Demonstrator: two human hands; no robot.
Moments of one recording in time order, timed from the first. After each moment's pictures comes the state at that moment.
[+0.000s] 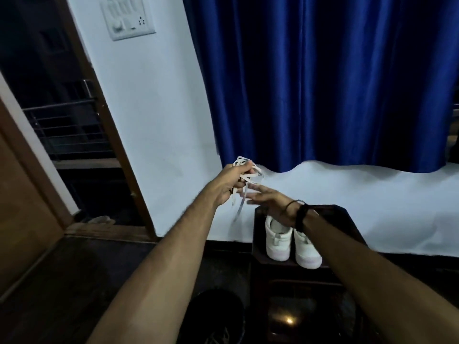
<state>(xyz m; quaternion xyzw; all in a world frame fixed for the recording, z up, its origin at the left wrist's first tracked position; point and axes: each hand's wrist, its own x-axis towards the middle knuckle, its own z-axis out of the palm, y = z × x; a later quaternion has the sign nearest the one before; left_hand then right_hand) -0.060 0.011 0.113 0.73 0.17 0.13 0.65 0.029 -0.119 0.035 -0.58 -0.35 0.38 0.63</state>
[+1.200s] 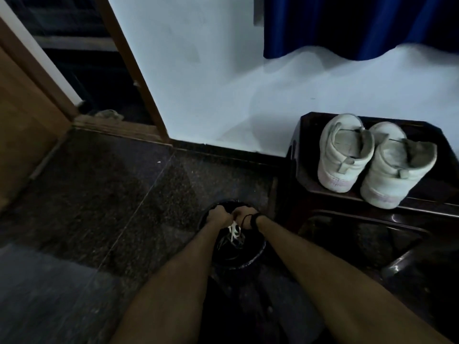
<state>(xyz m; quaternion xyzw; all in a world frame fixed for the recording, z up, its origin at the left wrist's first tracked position) -0.154 0.126 -0.276 0.78 0.48 -0.19 0.36 -0.072 0.046 -0.271 -0.81 -0.42 0.39 0.09</state>
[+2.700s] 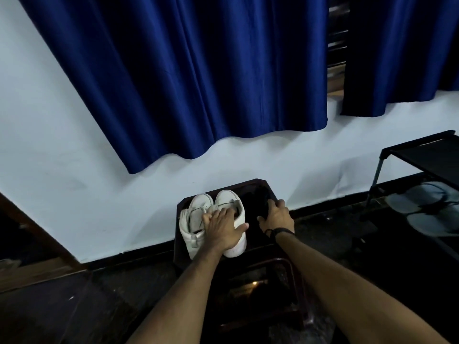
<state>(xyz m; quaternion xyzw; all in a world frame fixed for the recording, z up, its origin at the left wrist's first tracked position) 0.059 -0.129 -0.095 0.99 0.08 0.07 0.05 0.137 -0.278 -0.136 -0.96 -0.05 0.01 0.29</state>
